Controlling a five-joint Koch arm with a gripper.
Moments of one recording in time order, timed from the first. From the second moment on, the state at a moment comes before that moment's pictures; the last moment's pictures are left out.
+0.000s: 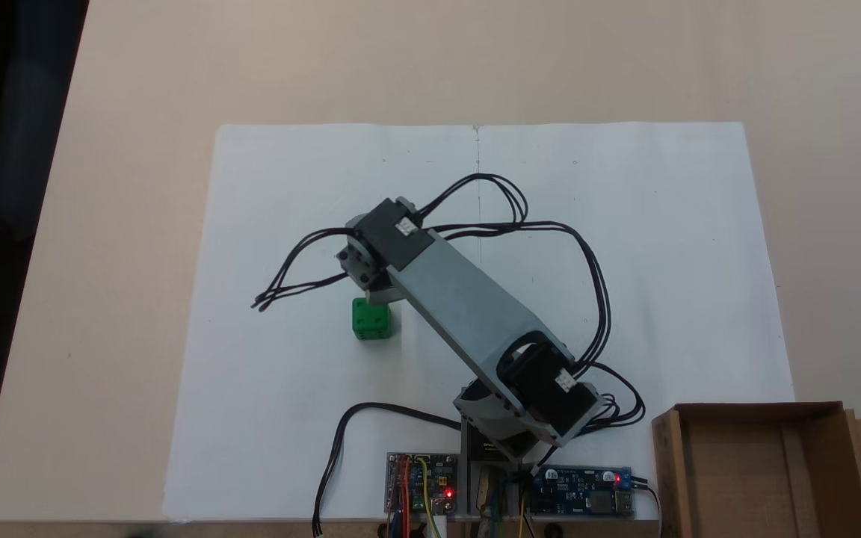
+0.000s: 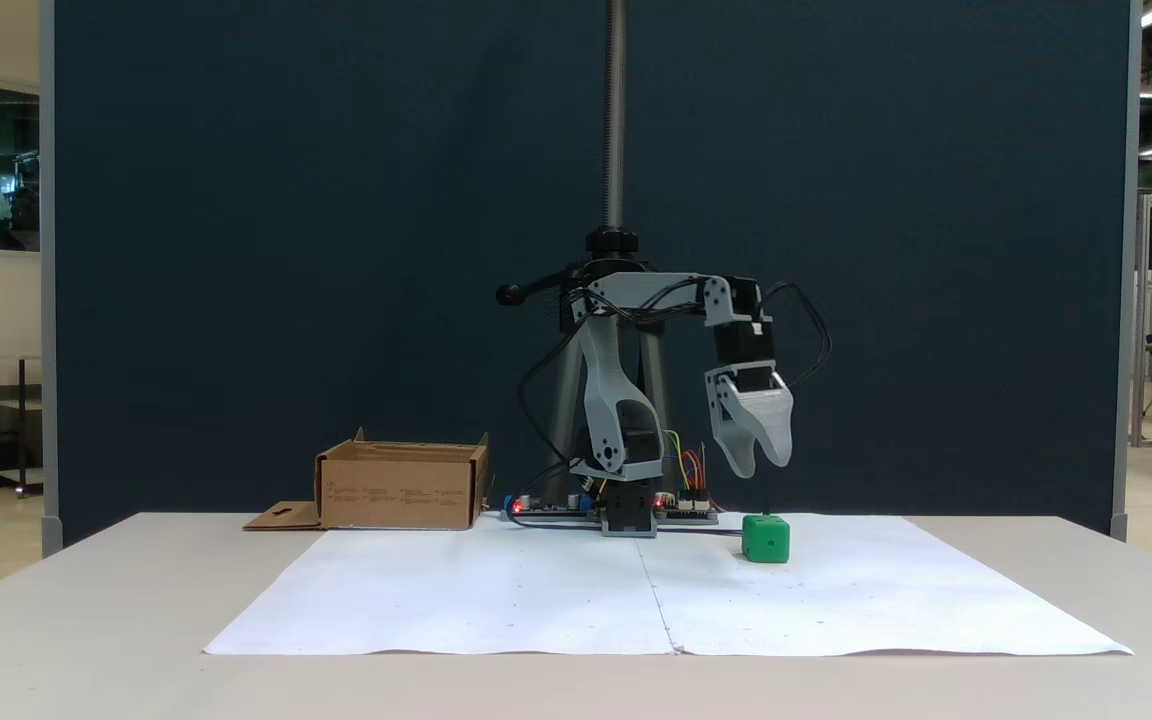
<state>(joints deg) -44.7 105.9 107.5 49.9 27.2</state>
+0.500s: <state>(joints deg) -45.8 107.8 110.6 52.3 34.0</state>
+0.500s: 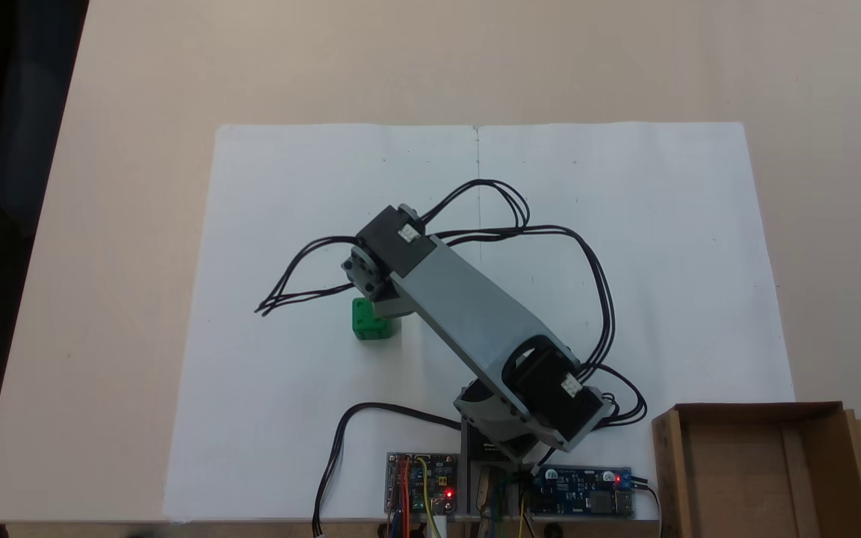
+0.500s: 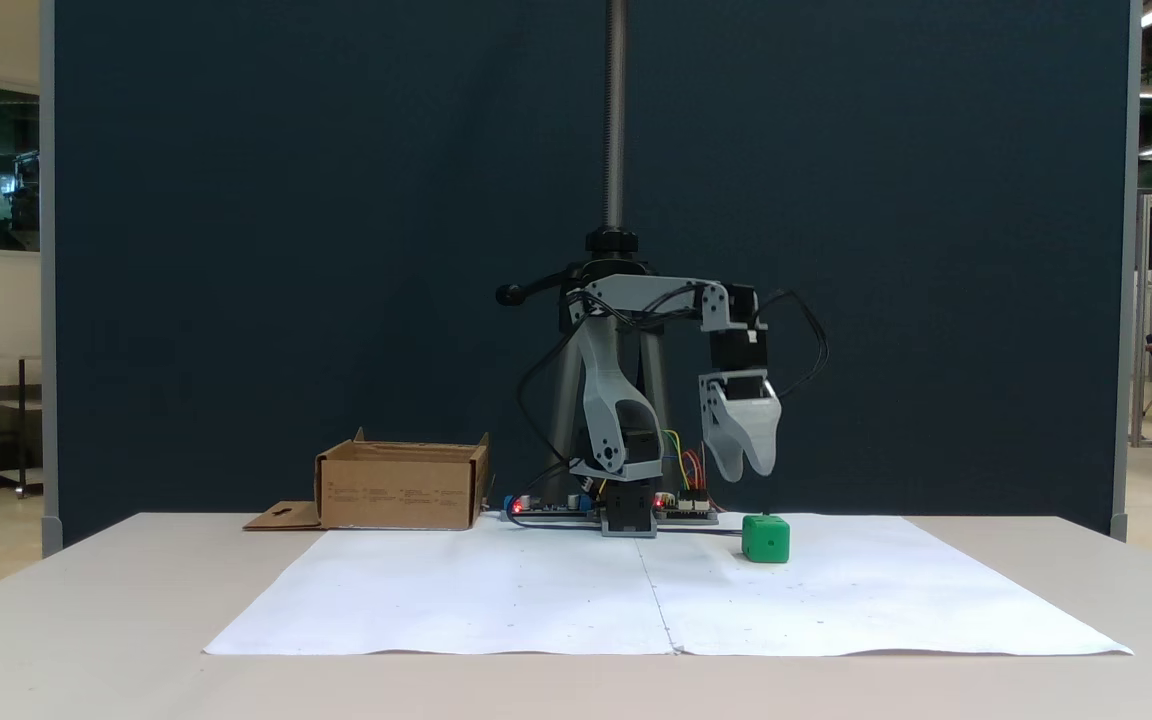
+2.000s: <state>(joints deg) -53.8 125.7 133.4 36.2 49.0</state>
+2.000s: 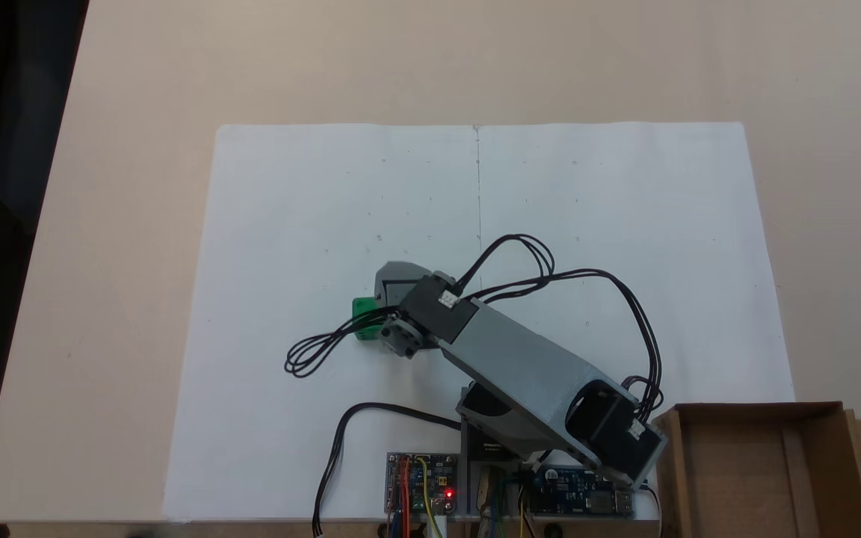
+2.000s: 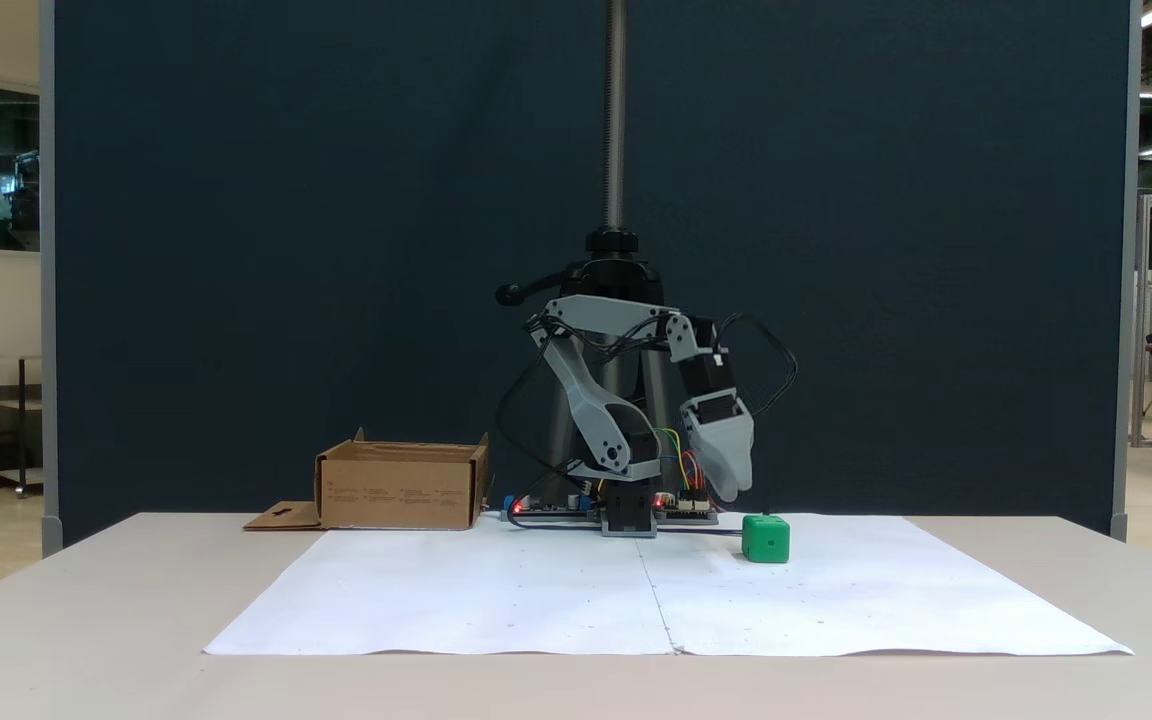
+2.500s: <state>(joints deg) -54.5 119.6 130.3 44.0 49.0</state>
